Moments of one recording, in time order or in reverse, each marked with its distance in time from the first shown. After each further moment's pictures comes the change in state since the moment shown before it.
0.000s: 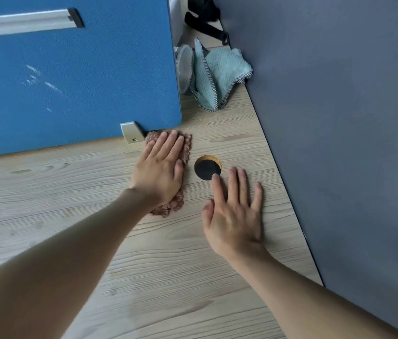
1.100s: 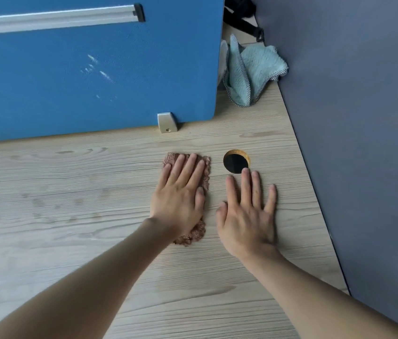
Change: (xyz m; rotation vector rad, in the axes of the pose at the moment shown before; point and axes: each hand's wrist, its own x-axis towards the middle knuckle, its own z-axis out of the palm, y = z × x) left_hand -0.086 0.013 -0.002 0.003 -0.063 -0.049; right_hand -0.017 -0.022 0.004 -0.035 -0.027 -0.072
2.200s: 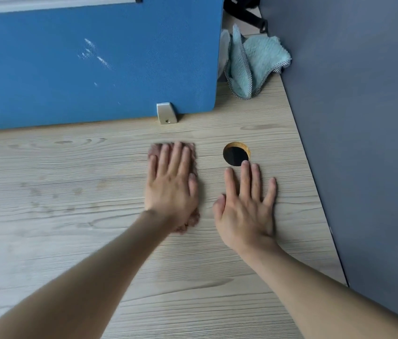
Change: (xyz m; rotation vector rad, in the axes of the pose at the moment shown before) left_hand 0.002 0.003 0.000 0.025 0.042 -0.198; right_hand 0.001 0.001 0.002 -0.006 -0.011 0.003
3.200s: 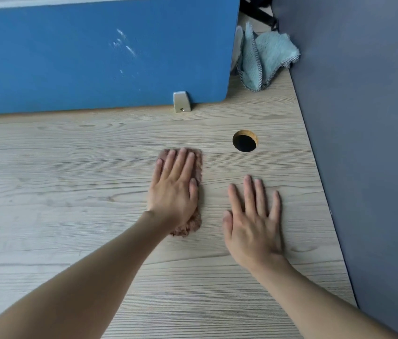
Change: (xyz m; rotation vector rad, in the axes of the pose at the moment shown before) left_hand -0.052 -0.018 0.006 -0.007 -0.015 0.014; right_hand -0.071 0.009 0.003 -0.012 -0.017 -0.143
